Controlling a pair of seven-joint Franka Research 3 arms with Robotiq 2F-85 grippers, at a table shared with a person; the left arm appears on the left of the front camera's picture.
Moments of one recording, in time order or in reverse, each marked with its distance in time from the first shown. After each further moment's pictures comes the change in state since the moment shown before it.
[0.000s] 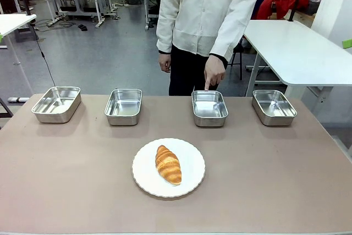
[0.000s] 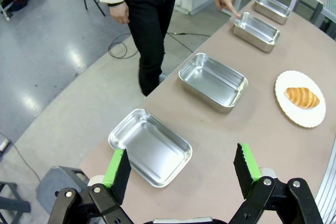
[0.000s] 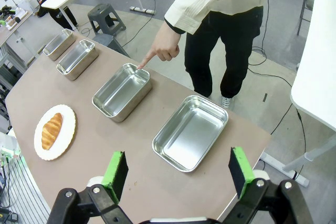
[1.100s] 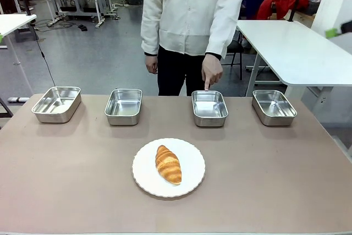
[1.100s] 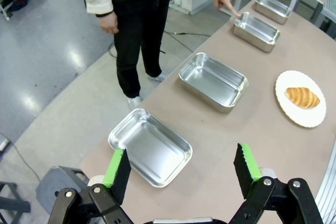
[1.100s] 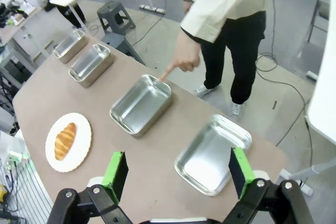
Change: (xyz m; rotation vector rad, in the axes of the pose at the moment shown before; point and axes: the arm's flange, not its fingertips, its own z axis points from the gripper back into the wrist) left arm 0.000 0.000 0.000 0.000 0.001 0.000; right arm 0.055 0.054 -0.035 0.035 0.019 0.027
